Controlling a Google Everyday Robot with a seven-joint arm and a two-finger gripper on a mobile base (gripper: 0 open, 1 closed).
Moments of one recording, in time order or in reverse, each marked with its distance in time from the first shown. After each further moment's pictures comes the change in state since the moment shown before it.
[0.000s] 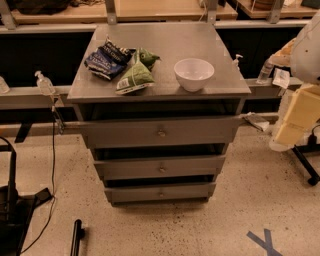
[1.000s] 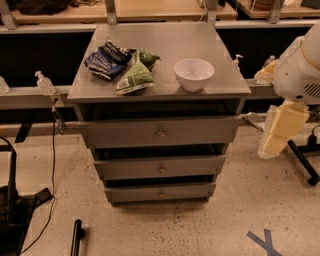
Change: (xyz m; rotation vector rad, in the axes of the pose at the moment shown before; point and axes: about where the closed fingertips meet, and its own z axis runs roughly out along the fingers) arm 0.004 -0.004 0.047 -0.039 -0.026 -0.041
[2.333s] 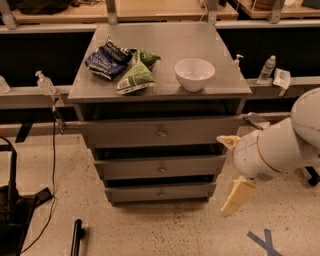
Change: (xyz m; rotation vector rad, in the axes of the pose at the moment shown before) arm -0.014 0.085 0.147 -0.071 -0.253 -0.017
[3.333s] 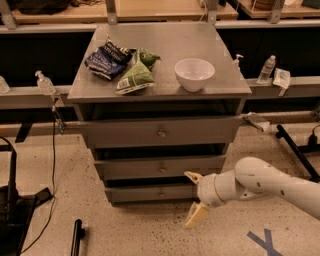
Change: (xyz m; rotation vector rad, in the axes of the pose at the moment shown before) arm 0.056 0.004 0.250 -0.118 -0.284 0.028
